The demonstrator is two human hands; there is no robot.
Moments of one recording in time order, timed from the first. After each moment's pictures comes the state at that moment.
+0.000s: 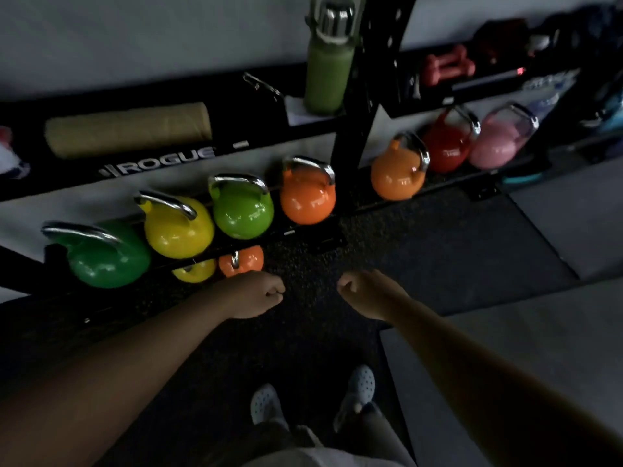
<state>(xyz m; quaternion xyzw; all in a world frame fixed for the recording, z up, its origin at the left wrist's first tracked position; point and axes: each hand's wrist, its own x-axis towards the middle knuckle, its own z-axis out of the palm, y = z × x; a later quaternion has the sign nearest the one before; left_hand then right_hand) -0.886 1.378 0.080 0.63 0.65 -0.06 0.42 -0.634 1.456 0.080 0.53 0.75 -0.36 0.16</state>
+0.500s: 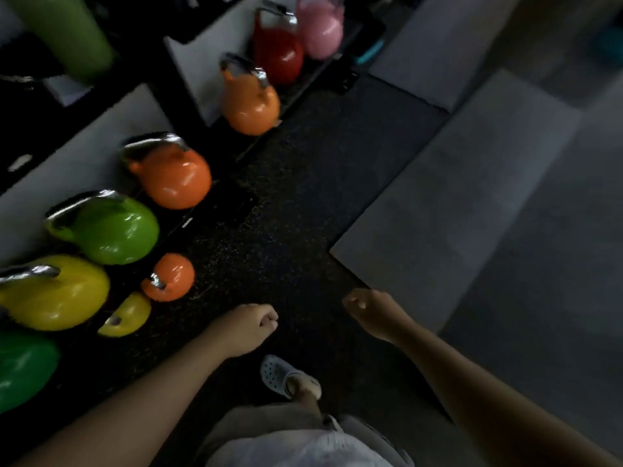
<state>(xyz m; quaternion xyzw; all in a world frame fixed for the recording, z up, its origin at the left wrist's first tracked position) -0.766 1.318 0.012 0.71 0.52 -0.21 0.44 -0.490 1.242 0.009 0.73 0.49 -0.48 0.01</state>
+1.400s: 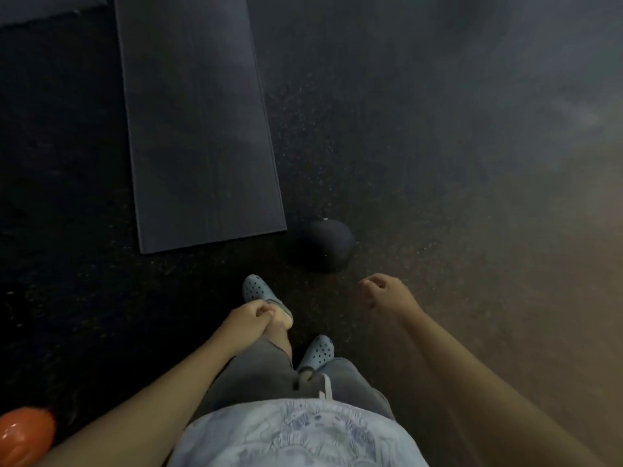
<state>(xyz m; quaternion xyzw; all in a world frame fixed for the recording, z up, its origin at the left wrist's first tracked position) -0.408 1.046 -0.091 0.72 0.33 -0.44 0.42 -0.281 0.771 -0.089 0.83 -0.14 -0.45 -0.31</state>
